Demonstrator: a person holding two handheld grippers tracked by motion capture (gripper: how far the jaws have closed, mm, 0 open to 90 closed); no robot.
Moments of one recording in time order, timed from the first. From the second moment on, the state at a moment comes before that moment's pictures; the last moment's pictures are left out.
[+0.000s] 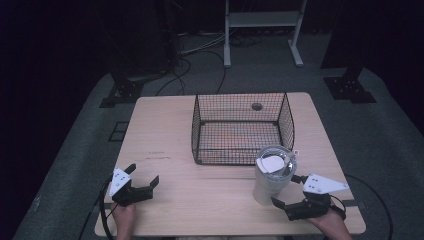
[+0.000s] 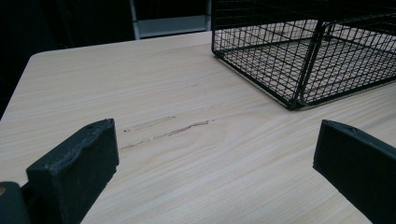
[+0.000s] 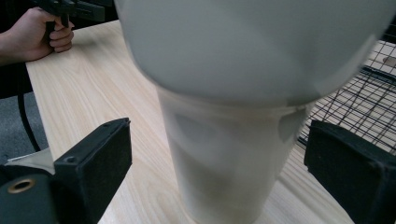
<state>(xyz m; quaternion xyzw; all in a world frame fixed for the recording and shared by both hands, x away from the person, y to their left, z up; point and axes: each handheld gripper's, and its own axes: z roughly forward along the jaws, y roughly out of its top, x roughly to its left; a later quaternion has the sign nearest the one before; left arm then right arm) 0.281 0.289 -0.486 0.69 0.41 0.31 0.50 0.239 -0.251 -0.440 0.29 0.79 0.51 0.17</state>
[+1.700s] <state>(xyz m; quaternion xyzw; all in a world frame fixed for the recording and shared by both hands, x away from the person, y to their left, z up) 0.281 0.290 -0.486 0.69 0.41 0.31 0.51 0.262 -0.229 -0.457 0.27 0.76 0.55 0.22</state>
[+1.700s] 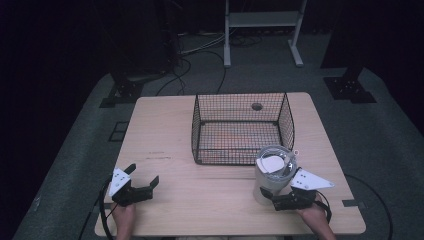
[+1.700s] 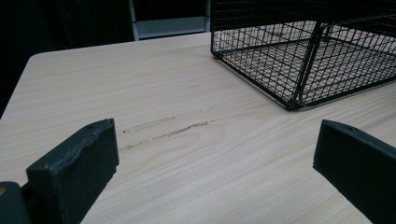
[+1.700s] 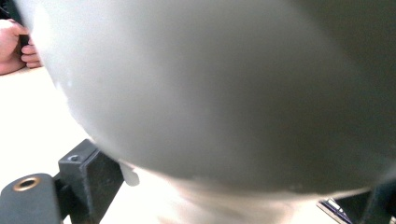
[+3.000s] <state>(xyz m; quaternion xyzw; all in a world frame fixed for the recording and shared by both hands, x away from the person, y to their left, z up) 0.281 0.290 -0.486 0.69 0.41 0.31 0.51 0.264 -0.206 -0.407 0.23 0.76 0.58 0.19</state>
